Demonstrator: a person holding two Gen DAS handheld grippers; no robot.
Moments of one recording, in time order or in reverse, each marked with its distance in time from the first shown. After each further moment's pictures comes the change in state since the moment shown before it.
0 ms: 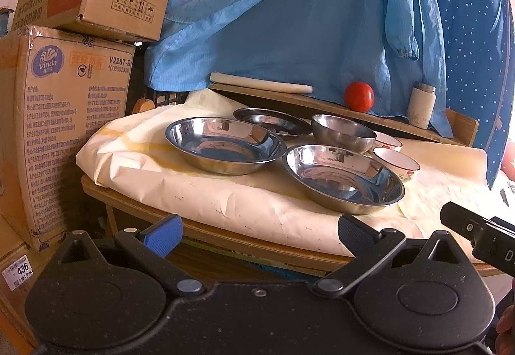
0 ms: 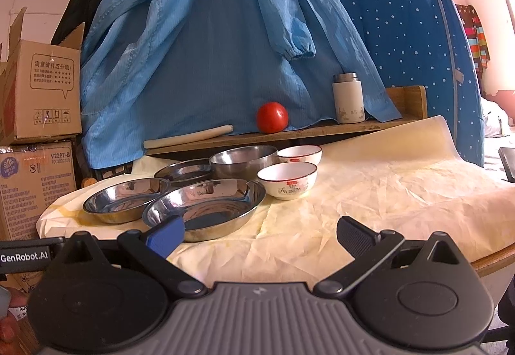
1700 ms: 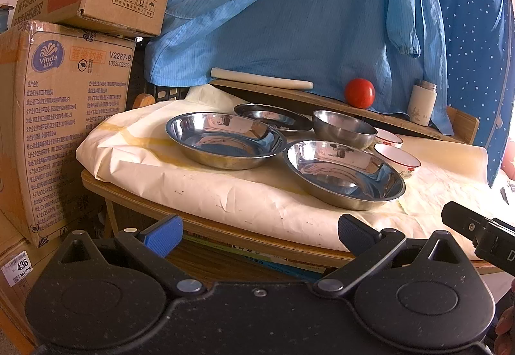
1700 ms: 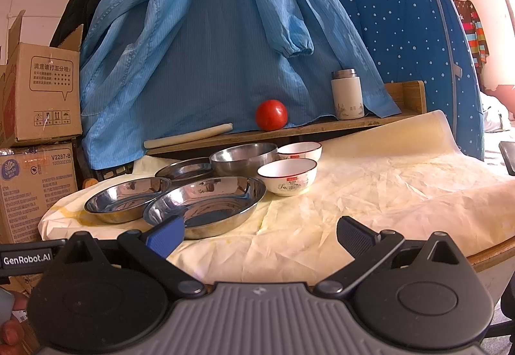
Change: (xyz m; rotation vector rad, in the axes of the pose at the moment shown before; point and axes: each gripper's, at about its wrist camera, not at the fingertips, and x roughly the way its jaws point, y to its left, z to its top) left arm 0.002 0.002 -0.002 -0.001 0.011 -0.003; right arm -0.002 -0.001 -0.002 0.009 0.001 0.003
